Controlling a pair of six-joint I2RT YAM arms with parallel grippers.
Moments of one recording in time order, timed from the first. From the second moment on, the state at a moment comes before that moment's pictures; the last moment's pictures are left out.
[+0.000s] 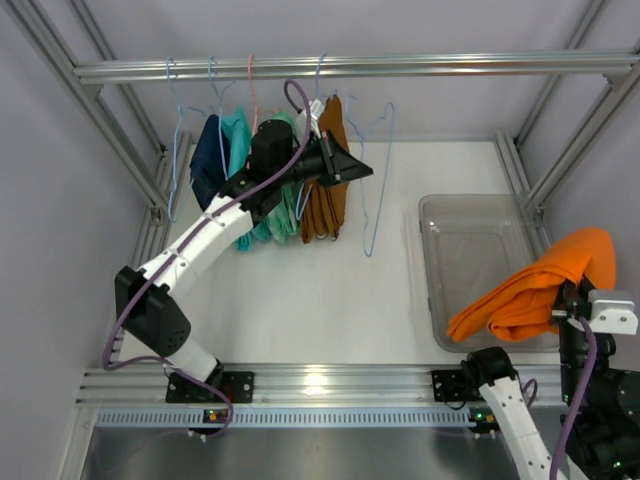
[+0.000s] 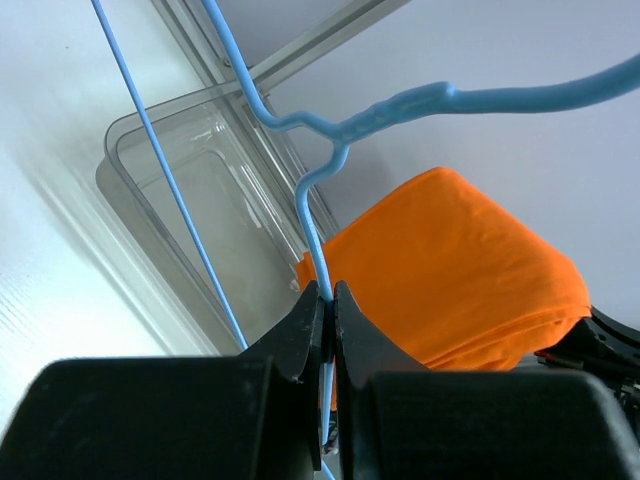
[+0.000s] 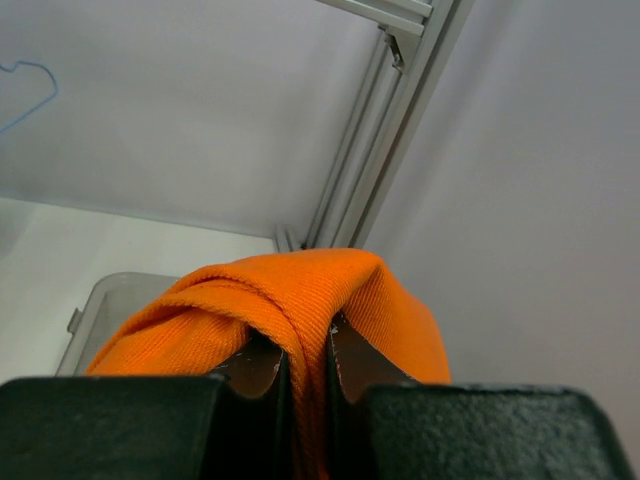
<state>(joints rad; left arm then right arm) -0.57 1.59 1.54 -0.07 0.56 -0.88 0.24 0.06 1.00 -0.62 0.33 -0.42</state>
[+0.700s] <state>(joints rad) -0.56 1.59 1.54 -0.07 0.56 -0.89 0.09 0.05 0.77 -0.68 0.35 -0.42</state>
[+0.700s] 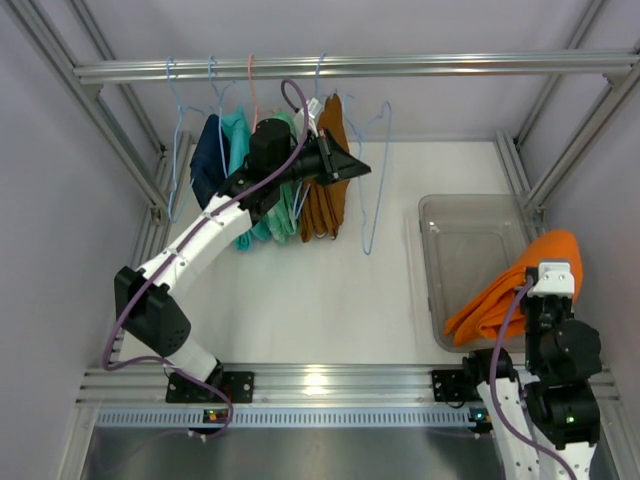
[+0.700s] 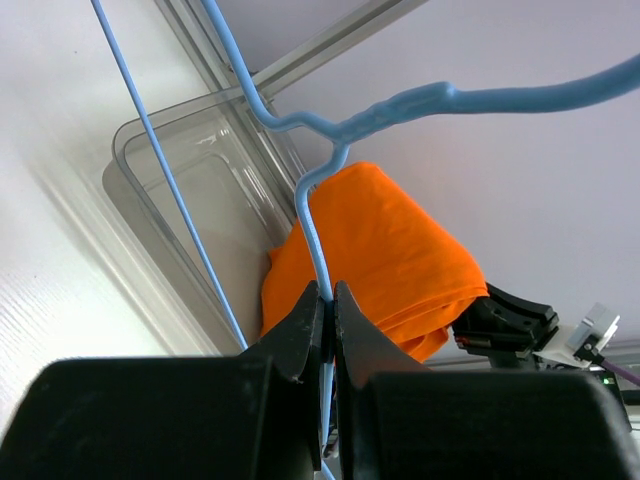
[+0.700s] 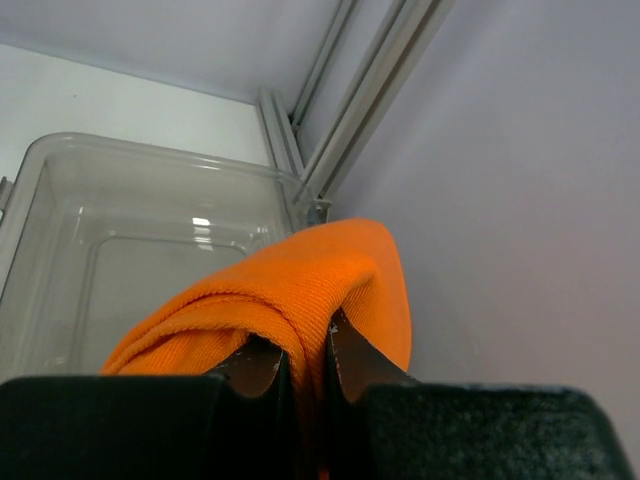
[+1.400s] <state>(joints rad) -0.55 1.59 1.54 -0.07 0.58 -0.89 0.09 0.72 0.55 -0.10 0.37 -0.30</state>
